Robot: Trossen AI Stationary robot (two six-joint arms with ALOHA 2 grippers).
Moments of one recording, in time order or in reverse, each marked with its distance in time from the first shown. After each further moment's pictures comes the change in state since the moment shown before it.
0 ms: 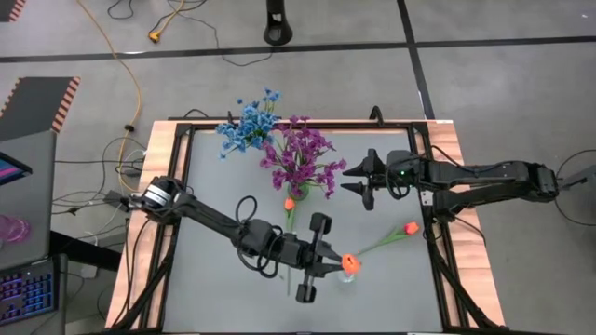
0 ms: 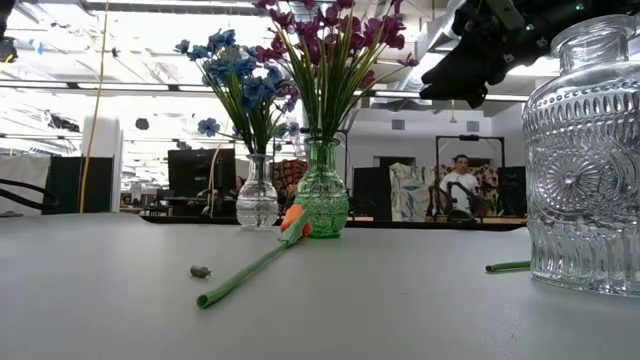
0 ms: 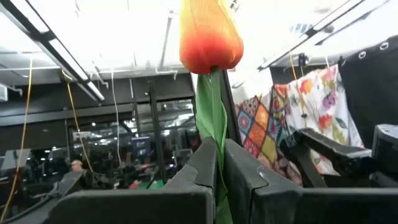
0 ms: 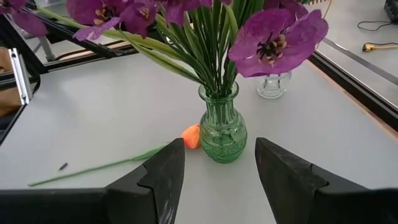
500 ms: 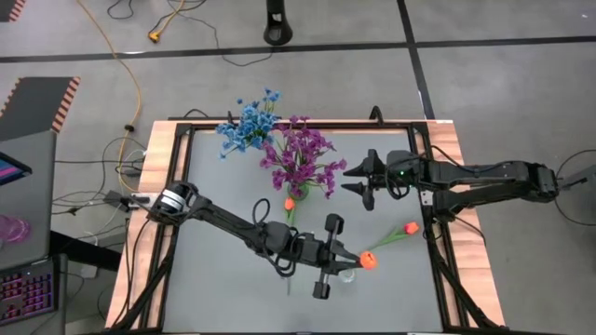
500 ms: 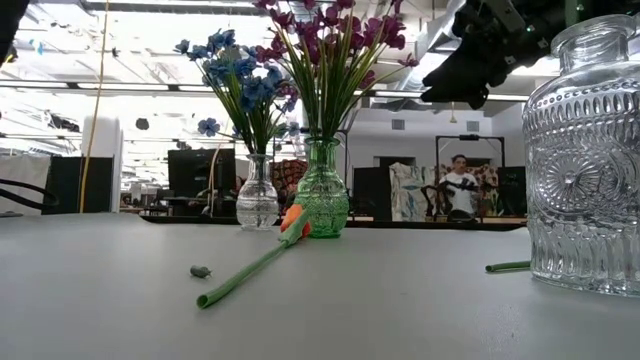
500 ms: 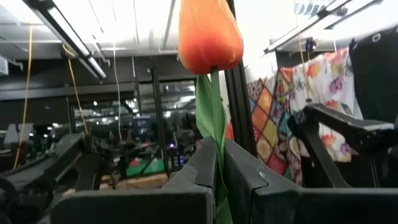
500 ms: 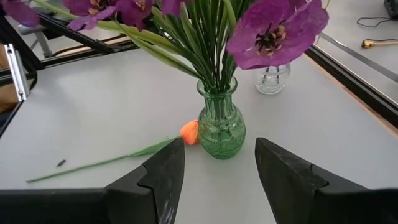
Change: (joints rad) left arm 0.034 0.115 0.073 -0.040 -0.004 -0.054; right arm 0.000 0.000 0.000 -0.018 0.001 0.000
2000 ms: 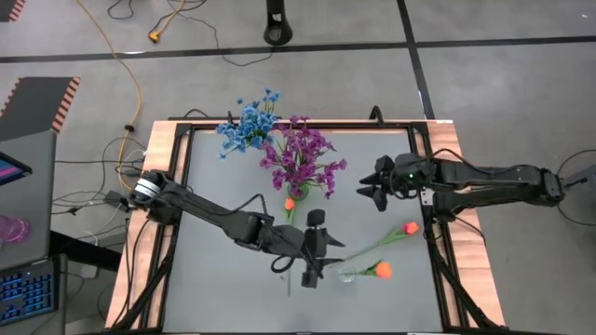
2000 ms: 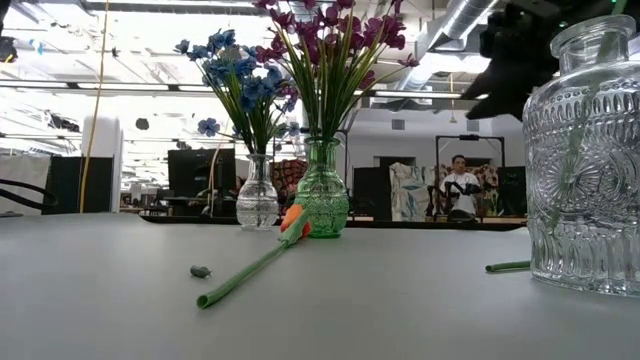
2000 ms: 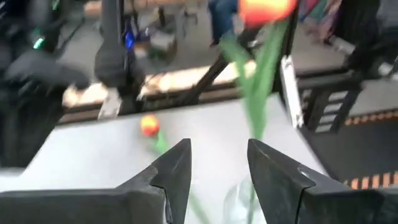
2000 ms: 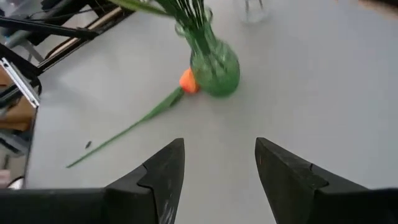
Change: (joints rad) left arm -0.007 -0.223 -0.001 -1.038 -0.206 -0.179; right arm 0.026 -0.163 0.001 -0.348 -0.001 0.336
